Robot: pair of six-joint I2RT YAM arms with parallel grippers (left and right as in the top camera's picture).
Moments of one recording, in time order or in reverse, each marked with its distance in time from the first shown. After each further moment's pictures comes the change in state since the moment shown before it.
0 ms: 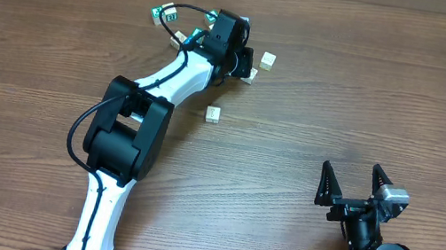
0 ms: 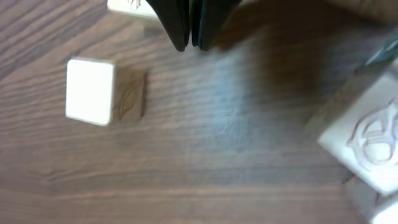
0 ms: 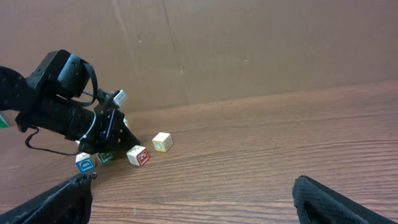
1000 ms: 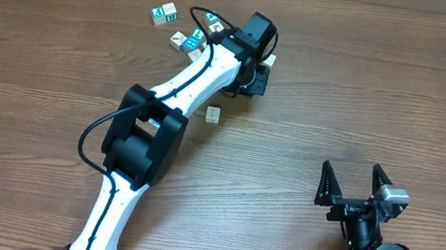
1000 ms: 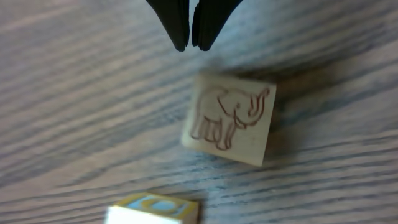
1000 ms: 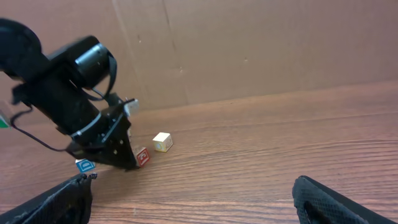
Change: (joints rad) left arm -0.102 0.056 0.255 -0.530 -0.032 -0.004; right arm 0.000 0.000 0.000 0.000 0.000 0.000
